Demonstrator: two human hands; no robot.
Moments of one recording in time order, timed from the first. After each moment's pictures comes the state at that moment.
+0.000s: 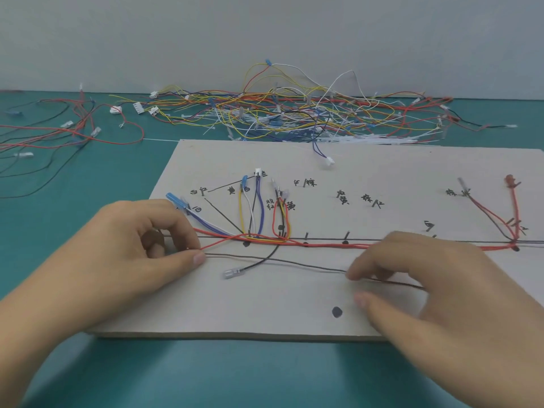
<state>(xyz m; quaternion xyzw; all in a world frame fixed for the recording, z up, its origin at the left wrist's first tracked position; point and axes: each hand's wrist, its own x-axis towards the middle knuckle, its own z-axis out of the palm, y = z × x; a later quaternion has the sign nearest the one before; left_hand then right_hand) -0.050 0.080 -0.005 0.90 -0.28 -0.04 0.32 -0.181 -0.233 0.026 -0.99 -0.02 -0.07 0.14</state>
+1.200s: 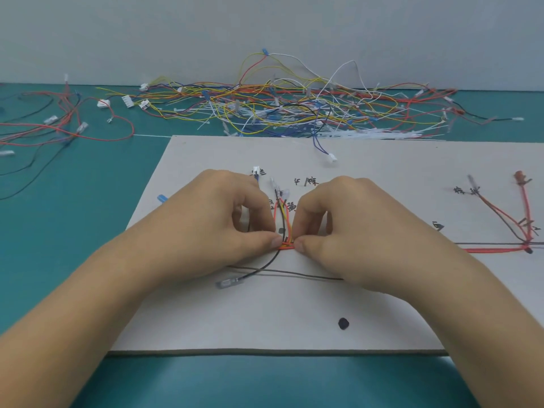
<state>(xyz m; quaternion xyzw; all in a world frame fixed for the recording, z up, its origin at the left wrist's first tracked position) -0.026 -0.013 0.006 0.84 -0.40 -0.08 0.35 -0.113 -0.204 0.024 -0.97 0.04 0.02 0.23</state>
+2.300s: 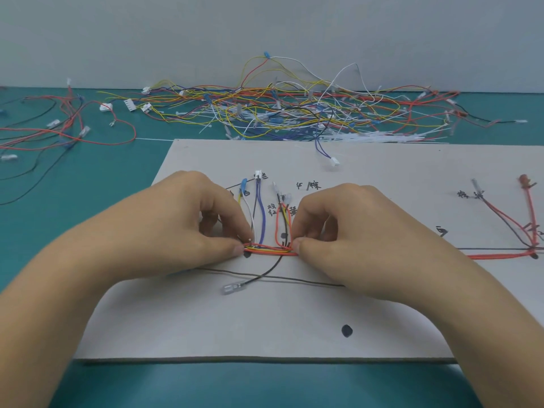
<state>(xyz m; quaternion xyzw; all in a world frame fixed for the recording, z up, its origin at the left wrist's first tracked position) -0.013 0.016 0.023 0.86 -0.39 -0.16 0.29 -0.115 -0.206 0.023 -0.96 0.01 0.02 0.28</state>
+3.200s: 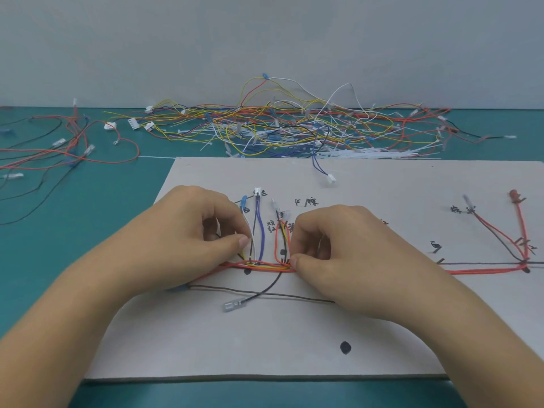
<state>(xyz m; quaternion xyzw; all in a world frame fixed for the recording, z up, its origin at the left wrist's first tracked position) -0.011 0.012 0.013 0.87 -0.36 -0.08 0.32 -0.117 -0.202 0.020 -0.96 -0.01 -0.01 0.29</state>
